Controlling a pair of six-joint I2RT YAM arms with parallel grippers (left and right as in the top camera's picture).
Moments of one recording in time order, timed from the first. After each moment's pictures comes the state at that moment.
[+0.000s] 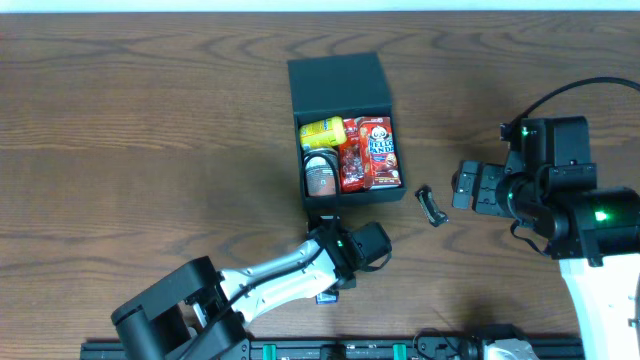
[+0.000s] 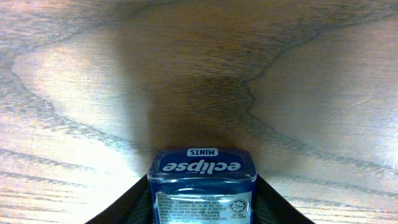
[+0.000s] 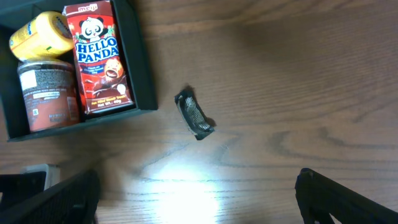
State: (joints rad) left arm -1.08 1.72 0.92 -0.73 -0.08 -1.10; right arm 0.11 1.12 1.27 -1.24 0.02 0.27
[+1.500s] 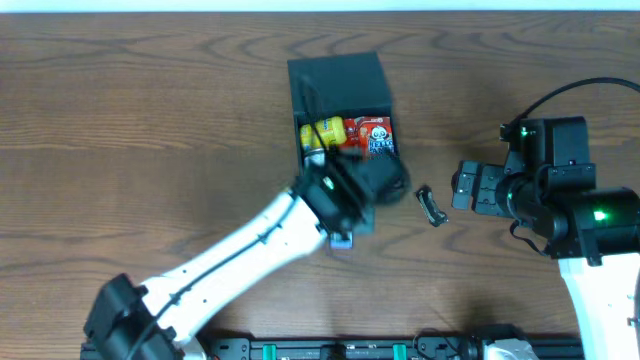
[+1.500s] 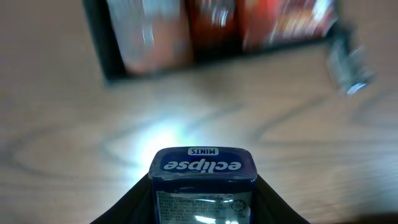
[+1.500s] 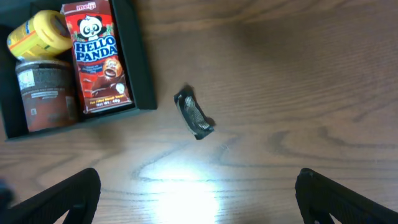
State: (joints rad) left arm -0.90 1.64 1.47 -1.12 -0.11 -0.80; right arm 0.11 1.12 1.27 -1.24 0.02 0.27
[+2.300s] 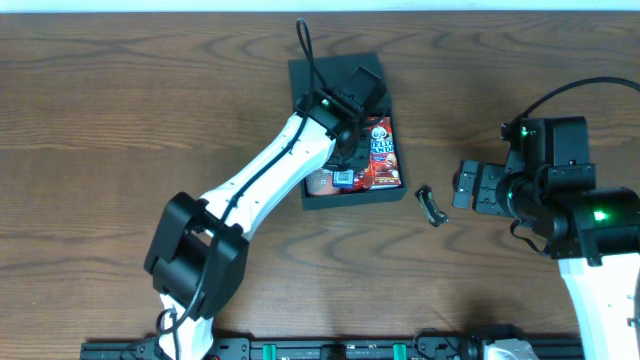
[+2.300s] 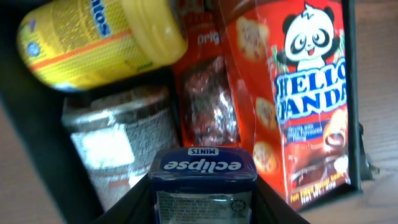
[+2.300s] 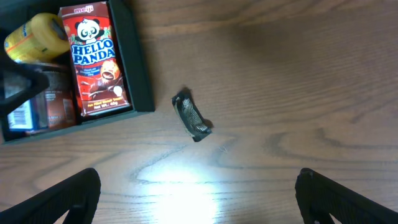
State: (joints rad) left arm -0.68 2.00 1.69 -0.97 0.04 -0.54; right arm 0.11 1.12 1.27 -1.23 0.04 0.27
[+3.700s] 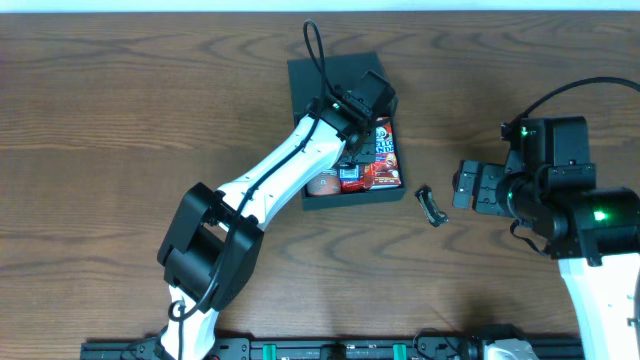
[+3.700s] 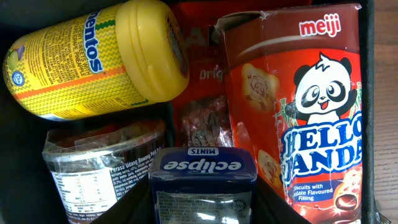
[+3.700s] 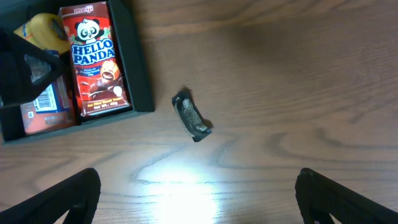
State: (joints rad) left arm -0.70 2.05 1.69 -0.89 -0.04 -0.62; right arm 0.11 1.12 1.27 -1.23 0.04 0.27
